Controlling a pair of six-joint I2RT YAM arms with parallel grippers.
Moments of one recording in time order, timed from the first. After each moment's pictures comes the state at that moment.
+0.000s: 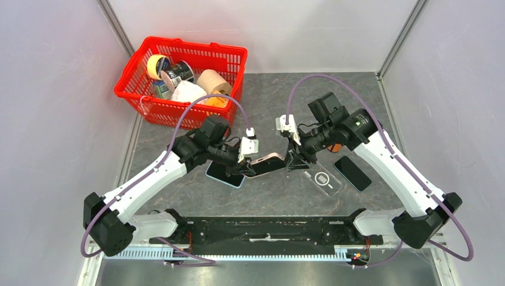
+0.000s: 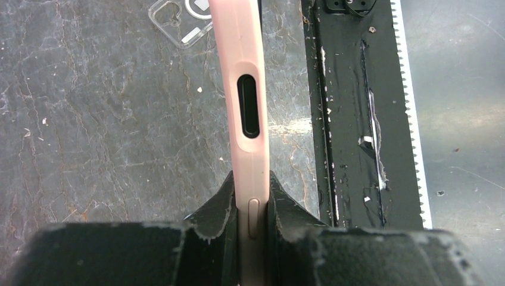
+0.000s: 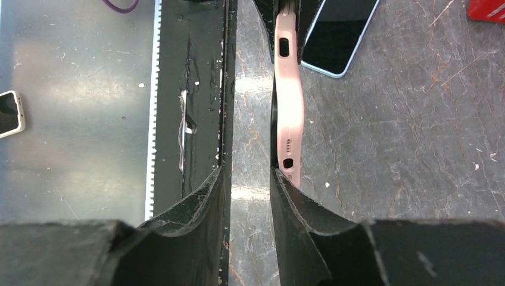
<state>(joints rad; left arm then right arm) -0.70 1.18 1.03 -0.64 0.77 0.58 0.61 1.29 1.47 -1.19 -0.81 -0.67</state>
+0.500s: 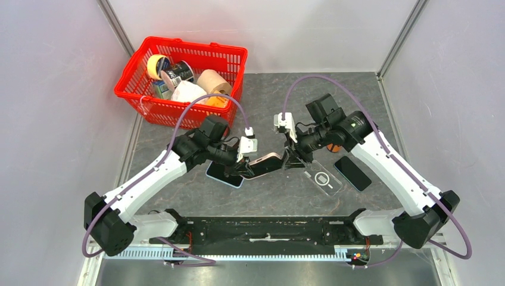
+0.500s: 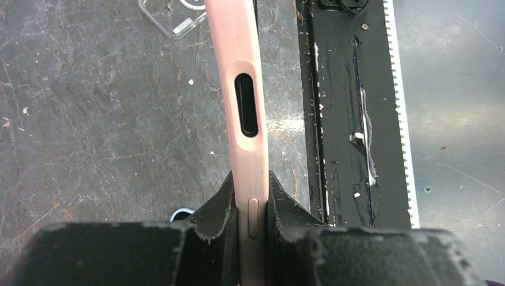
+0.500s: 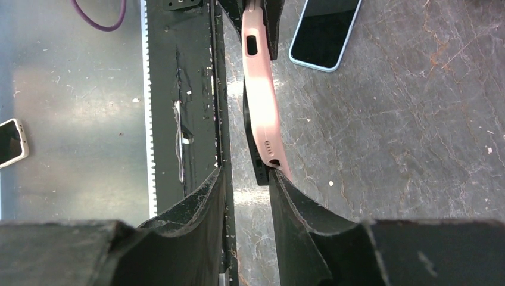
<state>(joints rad) -0.68 1.19 1.03 -0.67 0.79 0.58 0.61 1.29 1.42 -1.09 -0.78 -0.56</state>
